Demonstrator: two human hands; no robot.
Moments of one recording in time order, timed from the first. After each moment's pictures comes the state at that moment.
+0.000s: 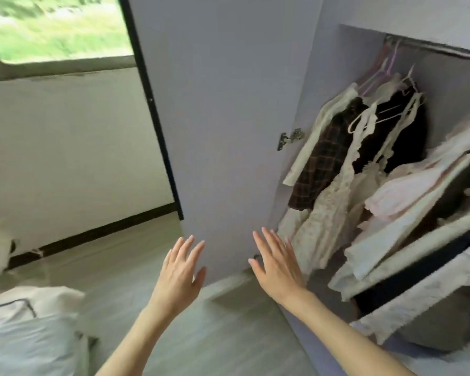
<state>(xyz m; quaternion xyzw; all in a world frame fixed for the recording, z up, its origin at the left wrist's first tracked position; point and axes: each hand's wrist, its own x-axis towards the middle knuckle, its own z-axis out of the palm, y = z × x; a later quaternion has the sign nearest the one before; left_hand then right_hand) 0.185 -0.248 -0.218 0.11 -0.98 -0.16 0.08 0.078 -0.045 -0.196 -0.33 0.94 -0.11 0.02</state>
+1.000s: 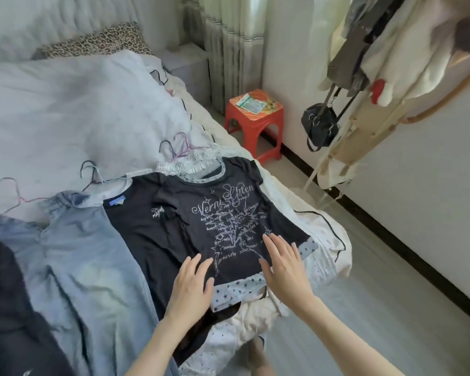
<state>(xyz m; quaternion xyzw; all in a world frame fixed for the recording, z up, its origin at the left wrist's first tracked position) 0.706 -0.433 -0.301 0.76 -0.59 -0.24 0.14 0.509 -0.520 -0.280 -0.83 0.53 -0.09 0.17</state>
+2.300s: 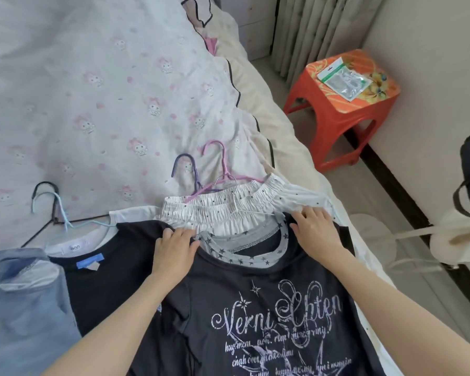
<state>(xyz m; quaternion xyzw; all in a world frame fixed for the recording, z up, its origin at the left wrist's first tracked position) 0.966 -0.806 -0.484 0.85 -0.49 -0.18 -0.04 0.722 -0.981 -0.486 -0.91 0.42 0.05 0.07</state>
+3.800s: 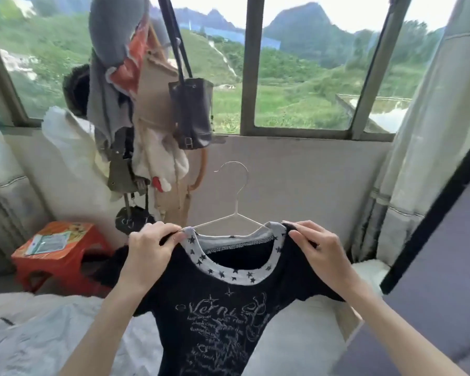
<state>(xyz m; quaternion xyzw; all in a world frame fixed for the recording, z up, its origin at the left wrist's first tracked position) 0.540 -0.646 -0.064 0.31 -0.84 -0.15 0.43 0.298 -0.457 -0.058 -0.55 0.68 -0.48 0.01</state>
